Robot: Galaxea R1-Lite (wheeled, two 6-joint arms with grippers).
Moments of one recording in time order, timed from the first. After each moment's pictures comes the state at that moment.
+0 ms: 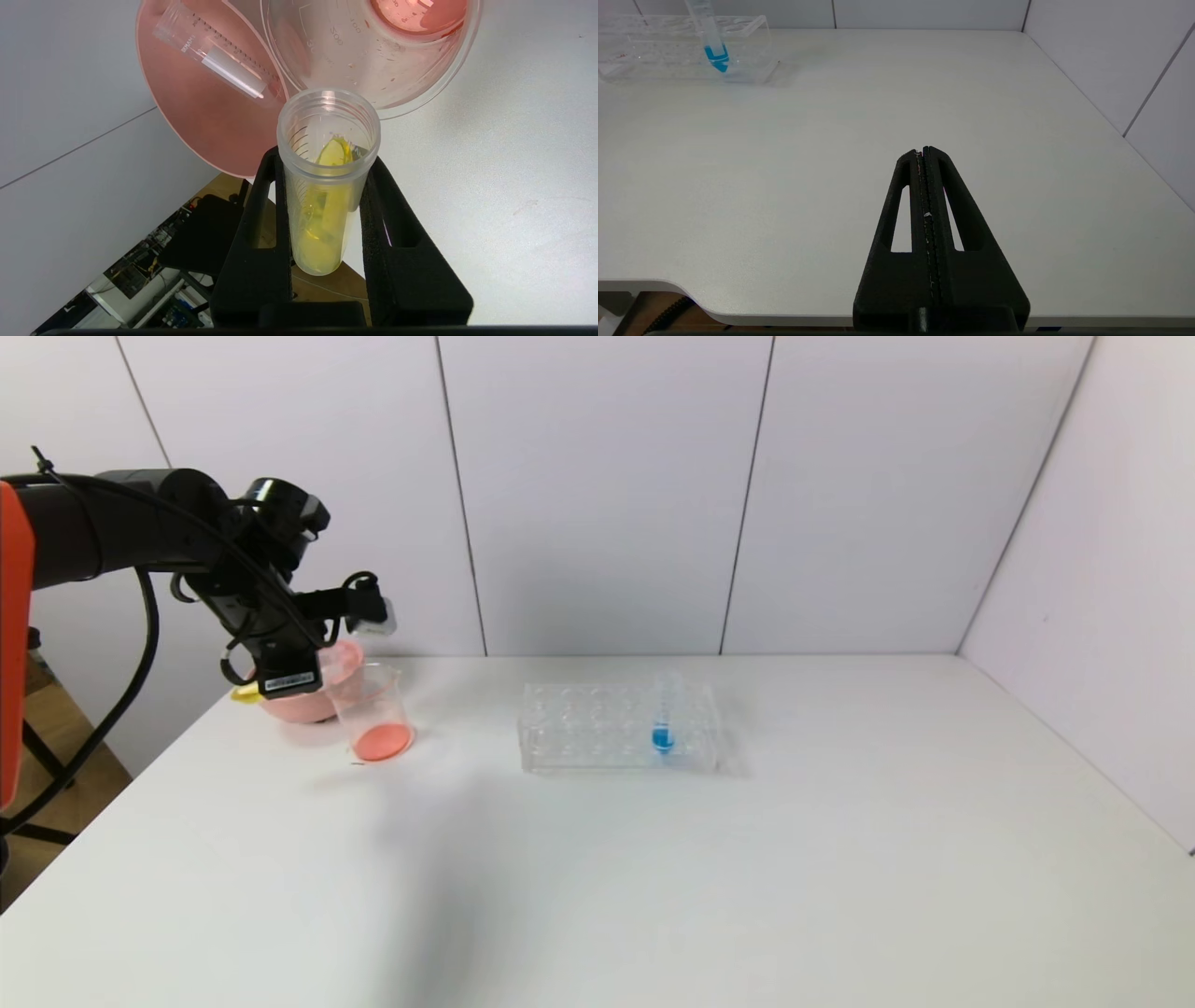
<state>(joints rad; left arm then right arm) -0.05 2.14 -2.02 0.84 0.23 1.12 0.00 0.00 0.00 0.00 0.00 0.00</state>
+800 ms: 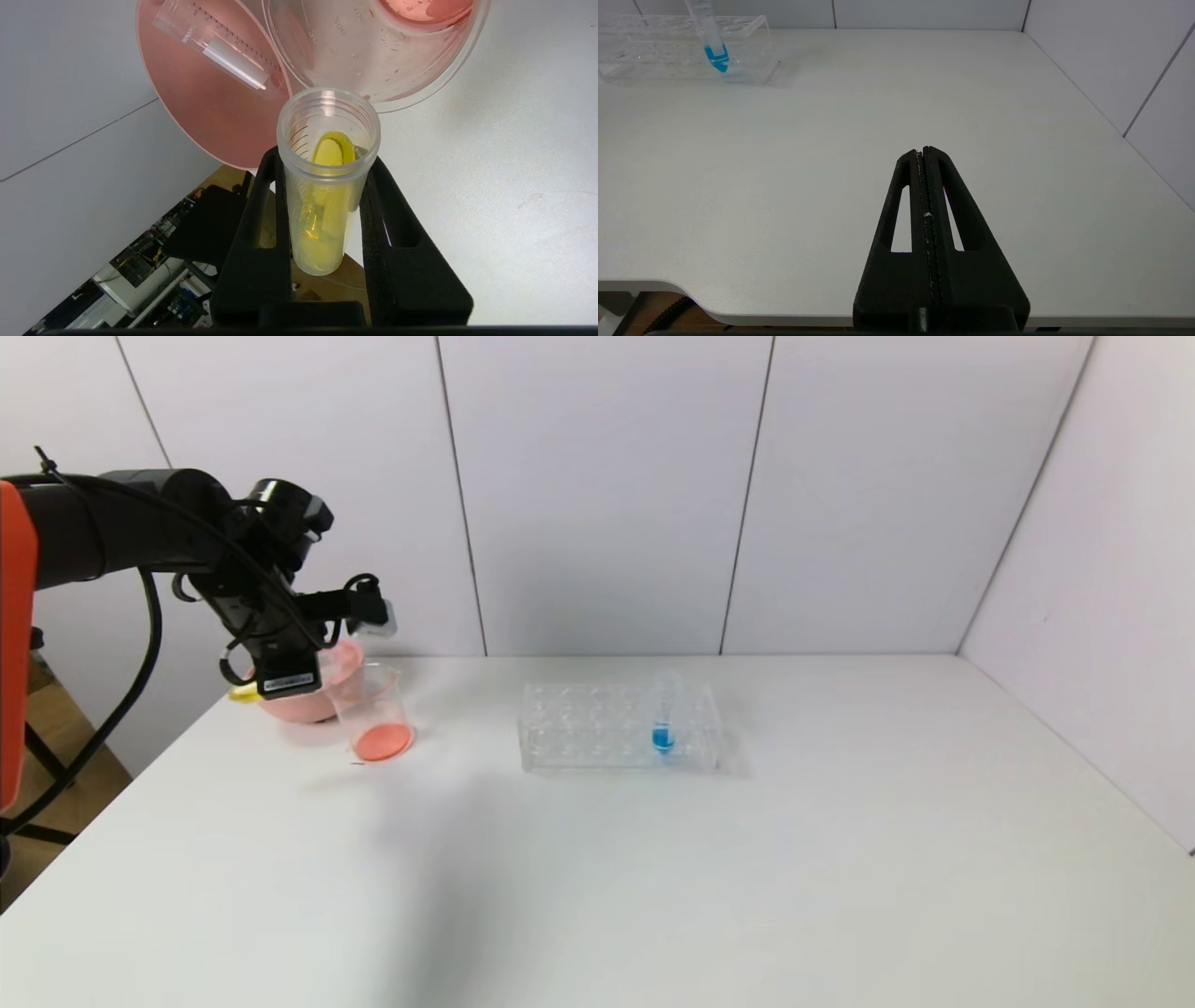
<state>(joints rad) -0.06 2.14 -2.03 0.85 0.27 1.12 0.00 0.00 0.00 0.00 0.00 0.00</state>
